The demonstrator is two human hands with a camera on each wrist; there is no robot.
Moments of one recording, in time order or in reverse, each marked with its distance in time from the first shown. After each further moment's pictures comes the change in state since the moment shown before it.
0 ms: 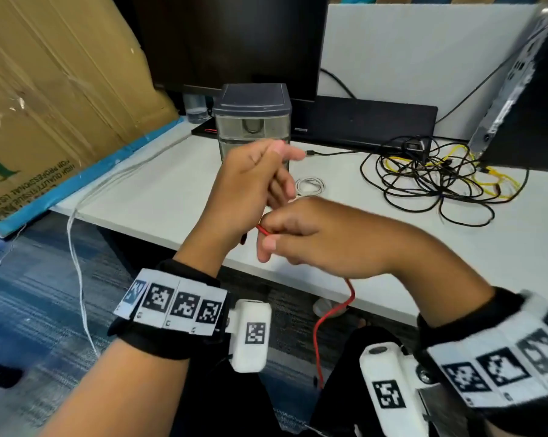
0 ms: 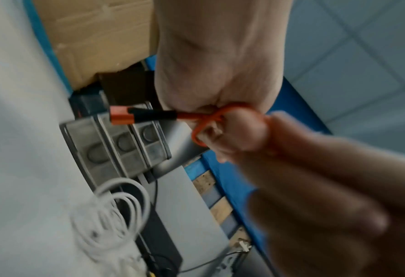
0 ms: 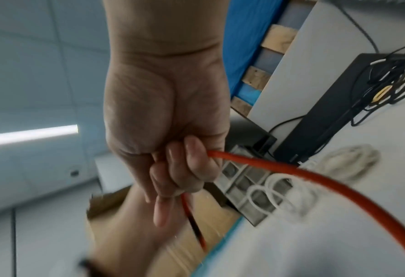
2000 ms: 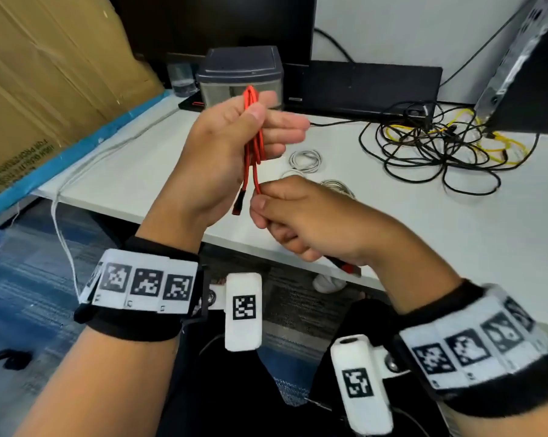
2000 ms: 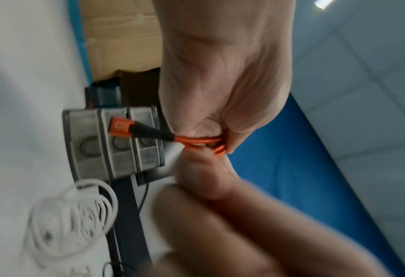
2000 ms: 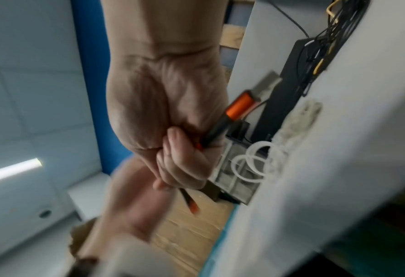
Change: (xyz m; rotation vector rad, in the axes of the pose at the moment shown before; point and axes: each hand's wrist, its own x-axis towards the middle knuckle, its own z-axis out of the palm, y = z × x) left_hand 0.001 0.005 -0.009 -0.256 -0.092 -0.038; right_hand 0.012 0.011 0.028 0.596 0.114 0.214
